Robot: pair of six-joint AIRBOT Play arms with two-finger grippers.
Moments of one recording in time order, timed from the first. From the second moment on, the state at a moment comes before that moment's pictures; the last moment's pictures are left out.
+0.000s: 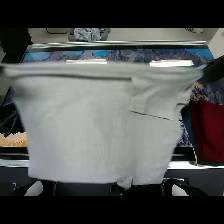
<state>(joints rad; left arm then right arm) 0.41 -1.06 1.39 0.95 -1.16 -1.32 -0.18 -1.32 1.79 -1.41 1.46 0.95</state>
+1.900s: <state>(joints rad) 0.46 -1.69 1.51 1.18 -1.60 -1.34 -0.20 -1.63 1.50 -1.39 1.60 1.08</state>
